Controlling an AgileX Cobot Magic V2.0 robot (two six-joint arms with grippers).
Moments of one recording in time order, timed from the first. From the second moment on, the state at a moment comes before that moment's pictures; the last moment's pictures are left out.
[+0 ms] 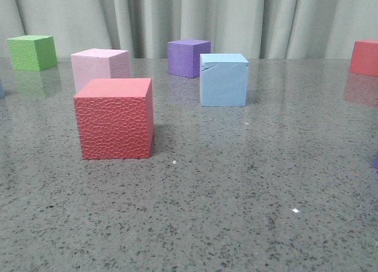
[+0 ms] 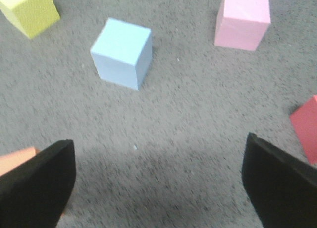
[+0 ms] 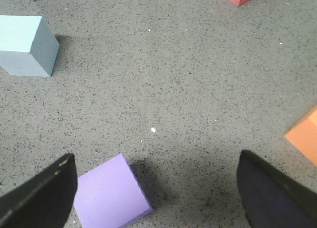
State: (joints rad) left arm -0.03 0.77 -0.99 -0.03 1.01 0.08; right arm 0.08 0.78 -0.98 0.03 0.98 0.08
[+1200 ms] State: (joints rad) left arm 0.00 1.59 -1.57 -0.02 1.14 0.43; right arm 0.08 0.78 -0.98 0.05 0.96 0.08
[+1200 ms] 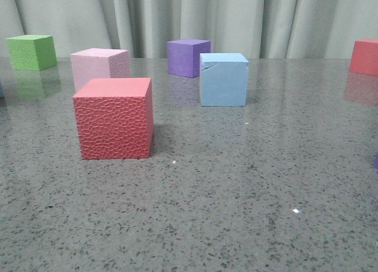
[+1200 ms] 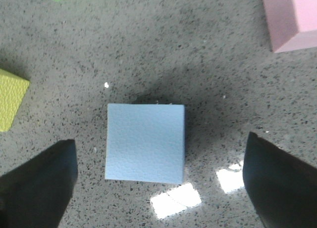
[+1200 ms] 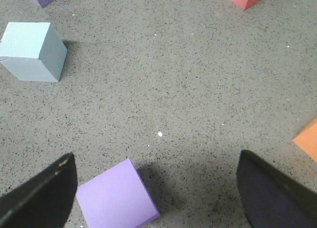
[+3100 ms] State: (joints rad) left arm 0.02 1.80 -1.58 -0.01 1.20 0.44; right arm 0.08 0.78 -0.98 0.05 0.95 0.08
